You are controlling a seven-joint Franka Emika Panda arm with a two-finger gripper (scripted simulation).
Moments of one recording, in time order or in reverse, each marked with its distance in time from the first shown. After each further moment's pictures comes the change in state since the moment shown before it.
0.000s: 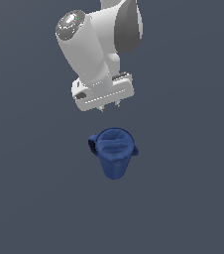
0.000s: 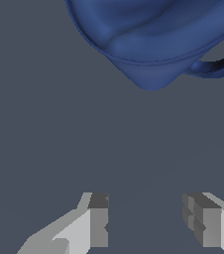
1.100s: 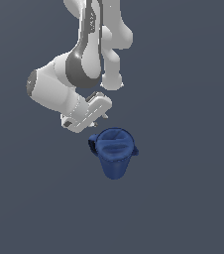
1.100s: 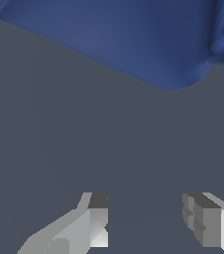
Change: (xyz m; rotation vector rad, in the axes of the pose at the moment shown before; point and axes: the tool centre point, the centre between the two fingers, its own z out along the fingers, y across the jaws) arm 0.010 0.064 0.060 0.349 0.020 -0.169
